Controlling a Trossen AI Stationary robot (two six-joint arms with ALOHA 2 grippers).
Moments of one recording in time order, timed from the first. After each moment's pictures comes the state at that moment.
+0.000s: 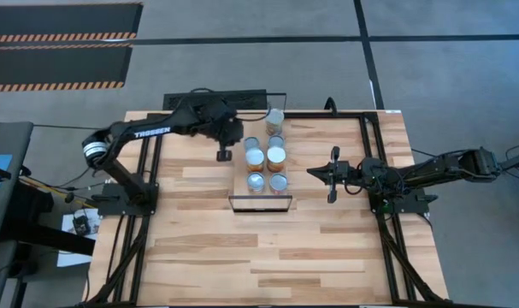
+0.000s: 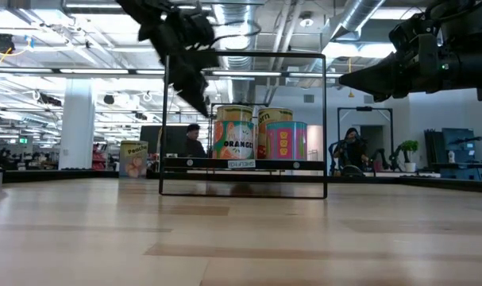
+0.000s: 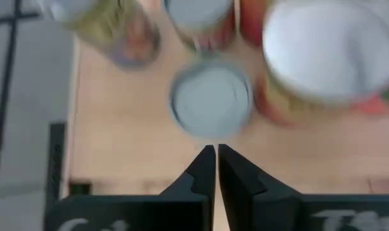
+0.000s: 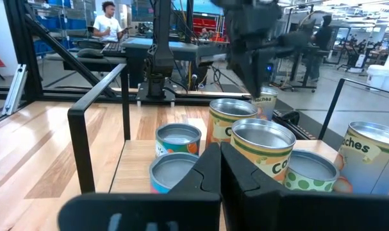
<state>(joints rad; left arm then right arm) 0.49 1.59 1.25 -0.63 0.10 0.54 -0.08 0.91 0.07 0.87 0.08 -0.08</state>
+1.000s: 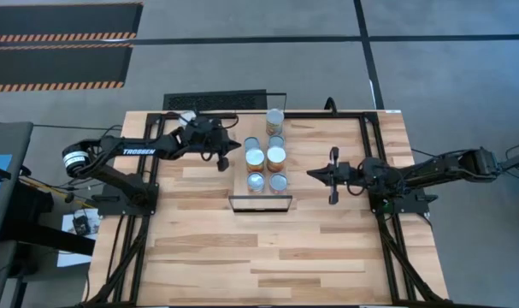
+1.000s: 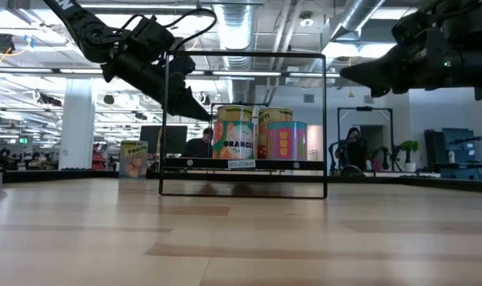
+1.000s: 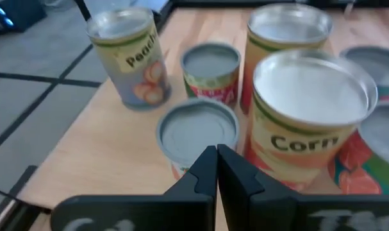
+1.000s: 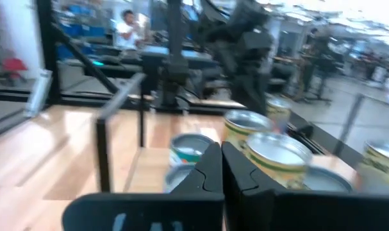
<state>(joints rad) 0.51 1.39 0.65 0.26 0.21 0.21 -0.08 0.91 0.07 0.90 0.02 -0.10</state>
